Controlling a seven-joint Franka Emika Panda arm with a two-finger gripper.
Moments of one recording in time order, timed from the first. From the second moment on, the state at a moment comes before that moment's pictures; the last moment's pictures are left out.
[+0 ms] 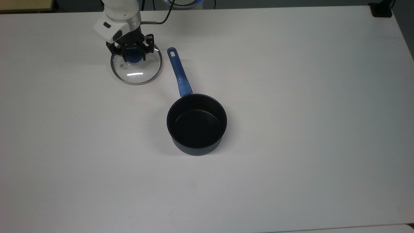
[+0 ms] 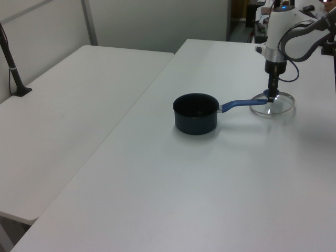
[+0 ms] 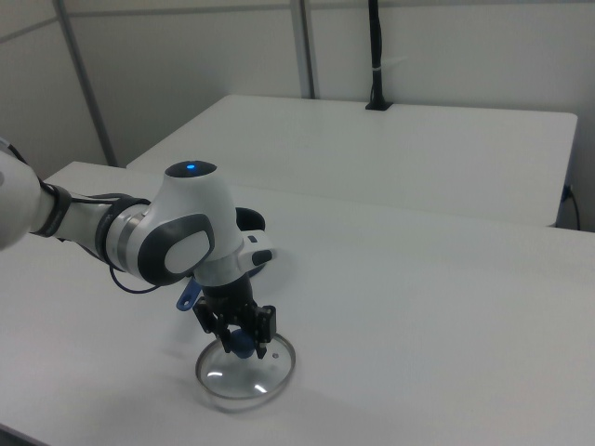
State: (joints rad) arm -0.08 -0.03 -0.14 -2.37 -0.09 2.36 -0.33
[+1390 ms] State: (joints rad) arm 0.05 -0.11 -0.13 -1.67 0.02 1.59 -0.07
